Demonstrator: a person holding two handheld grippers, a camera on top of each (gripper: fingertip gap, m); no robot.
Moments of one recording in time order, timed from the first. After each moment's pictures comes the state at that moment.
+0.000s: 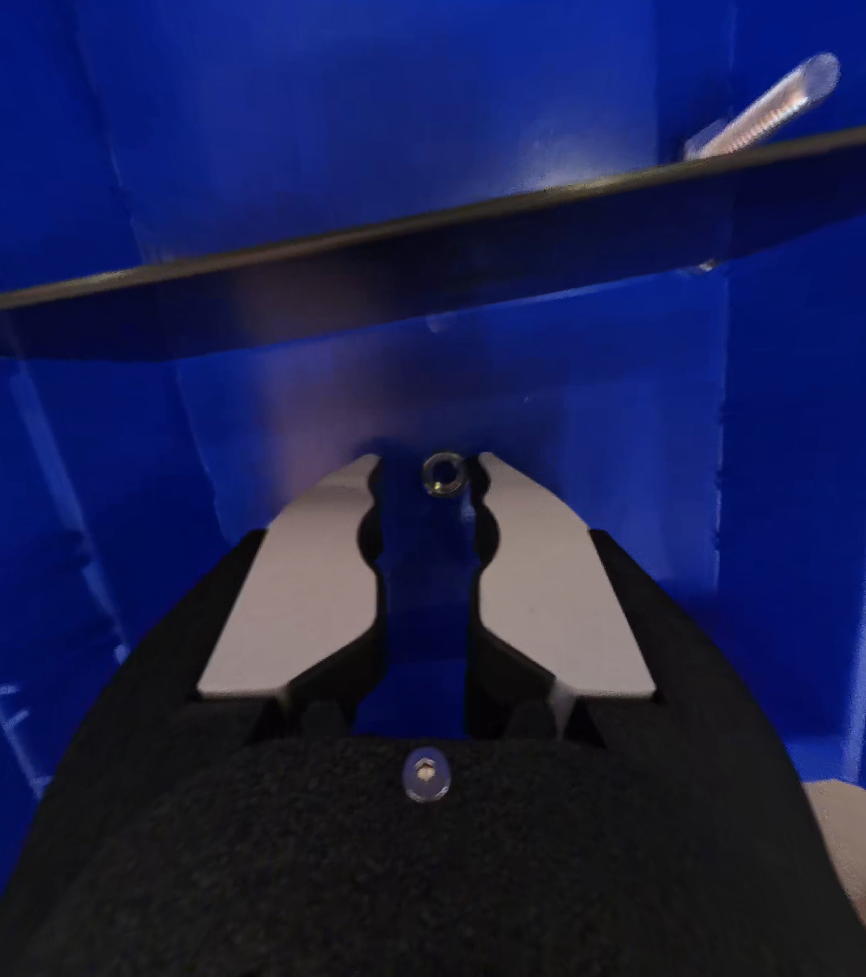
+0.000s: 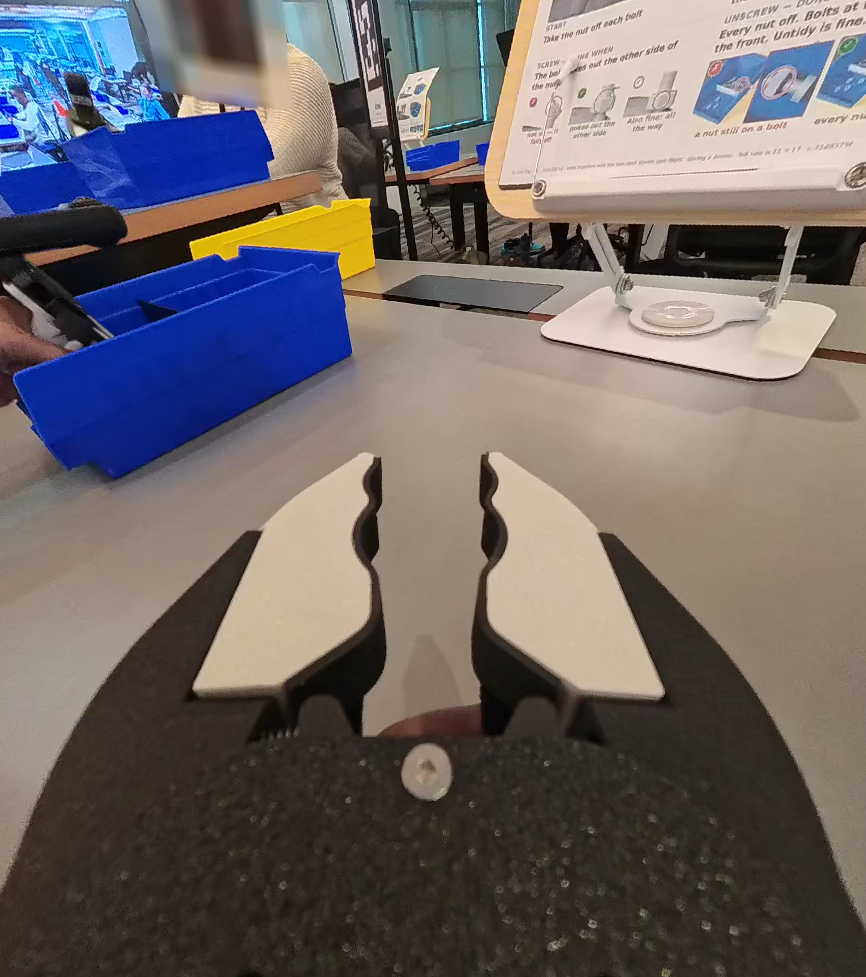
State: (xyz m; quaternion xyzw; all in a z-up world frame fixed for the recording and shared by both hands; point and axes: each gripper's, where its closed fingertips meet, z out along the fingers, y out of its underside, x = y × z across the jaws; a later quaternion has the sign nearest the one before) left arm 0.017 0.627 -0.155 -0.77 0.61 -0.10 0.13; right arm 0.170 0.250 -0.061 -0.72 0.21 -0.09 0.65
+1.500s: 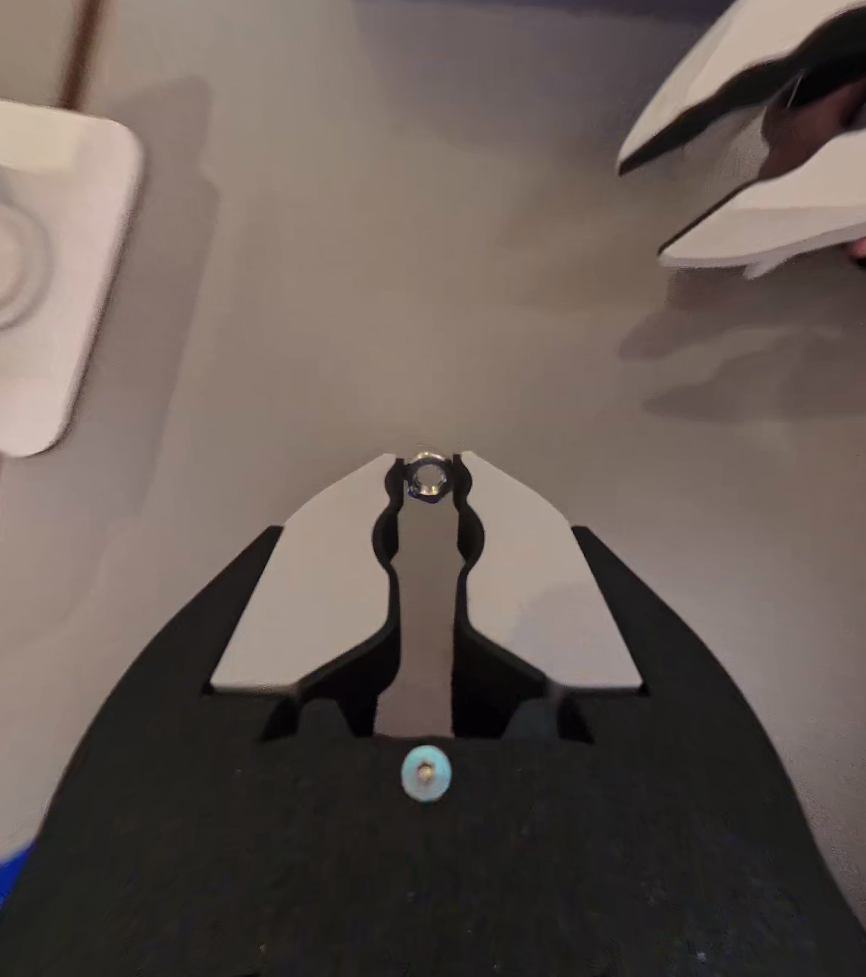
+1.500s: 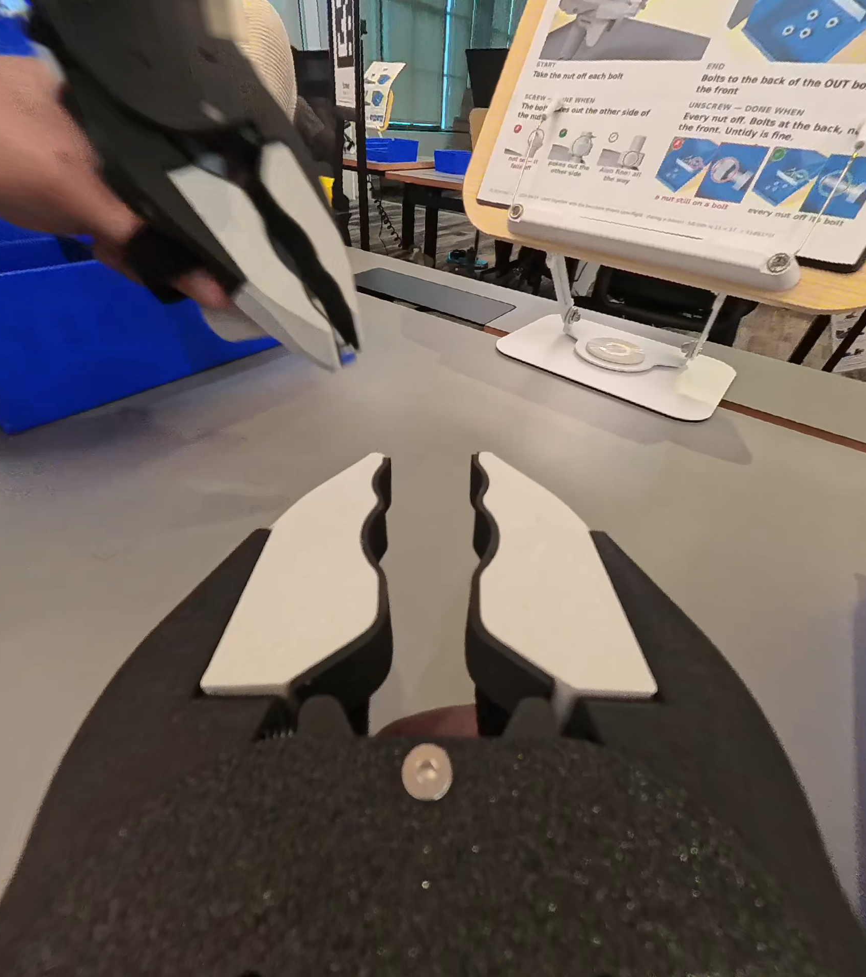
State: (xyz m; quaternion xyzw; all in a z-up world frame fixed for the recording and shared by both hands) left arm 0.175 0.345 -0.070 -0.28 0.91 -0.26 0.15; right arm 0.170 0.247 -0.060 -0.74 0.18 -0.19 0.62
